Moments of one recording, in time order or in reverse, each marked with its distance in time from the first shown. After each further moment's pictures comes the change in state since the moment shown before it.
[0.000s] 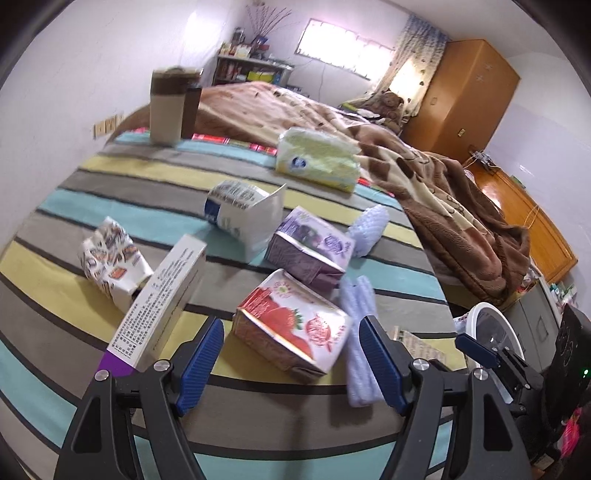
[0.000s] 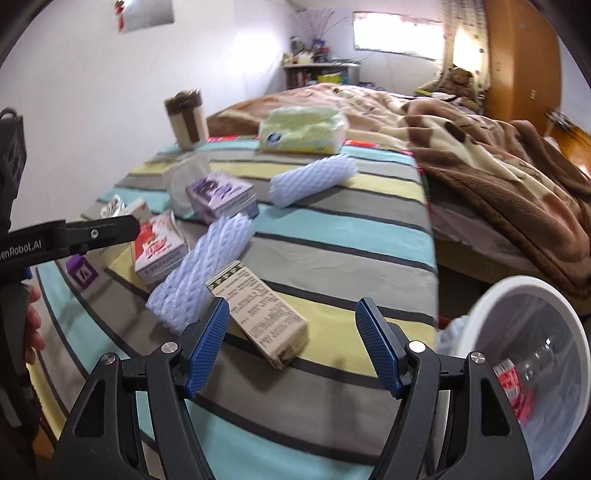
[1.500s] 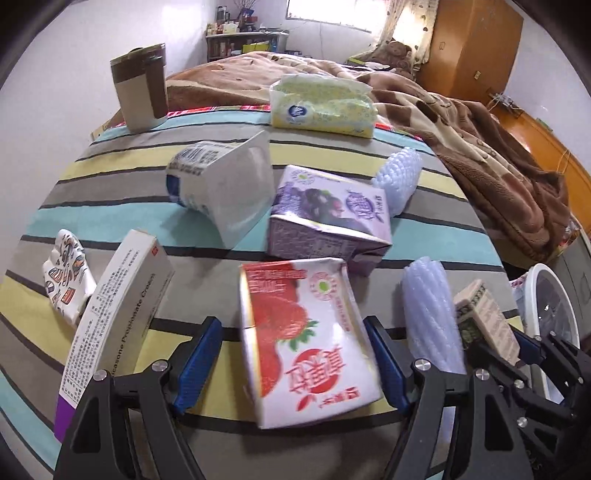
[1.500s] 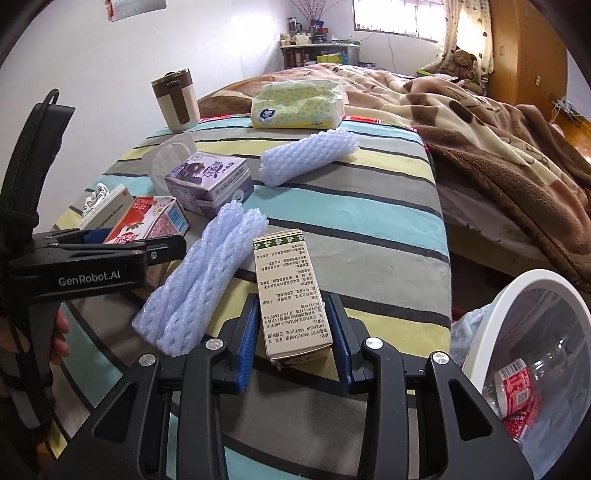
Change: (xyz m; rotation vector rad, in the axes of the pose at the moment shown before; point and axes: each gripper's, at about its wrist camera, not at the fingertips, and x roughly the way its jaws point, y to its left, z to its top) left arm 0.065 -0.027 0.002 0.151 0.136 0.157; right arm 0.024 -0.010 0.003 0.046 0.076 -0.007
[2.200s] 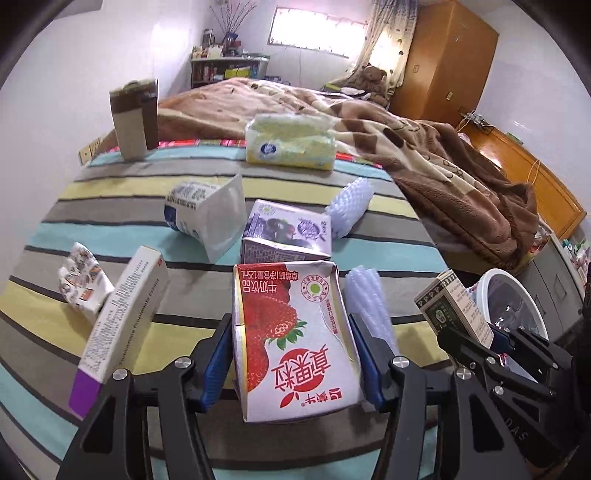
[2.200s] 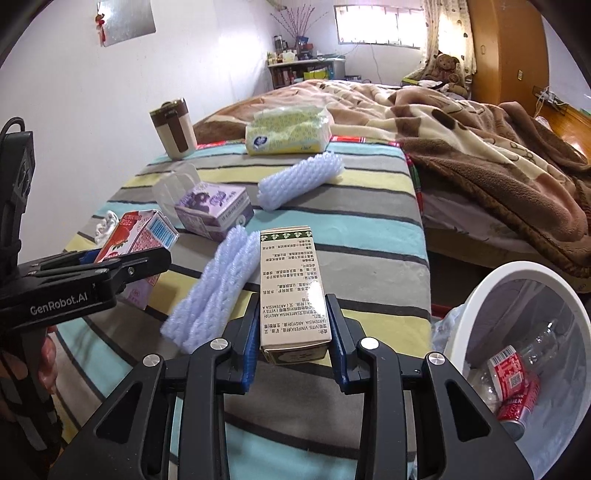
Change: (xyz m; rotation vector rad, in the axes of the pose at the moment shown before) left arm -0.055 -0.009 -0.012 0.017 -0.114 -0.087; right arm -0.036 0.000 -0.004 0.057 -0.098 -0.001
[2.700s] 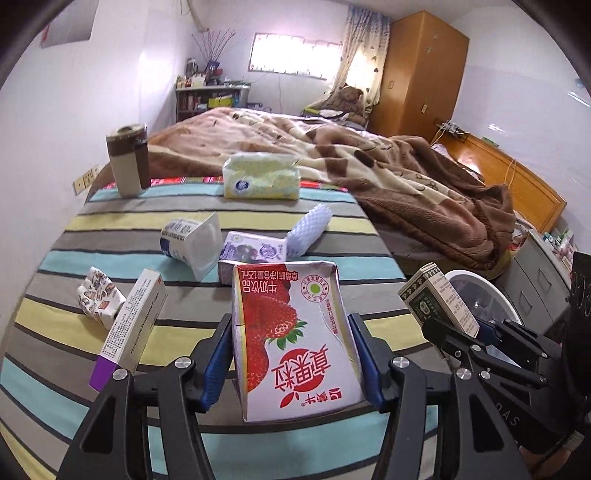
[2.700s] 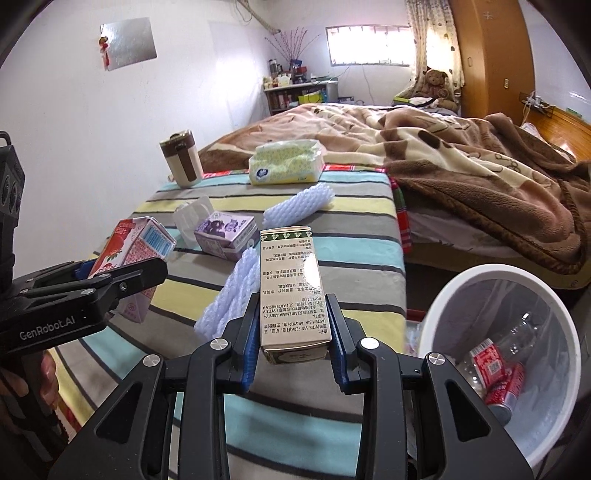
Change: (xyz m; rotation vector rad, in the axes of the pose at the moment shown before) left arm -0.062 -0.031 -0.013 0.065 -0.101 -0.036; right arm -0.047 -0.003 -0.006 0.033 -0.096 -0.009
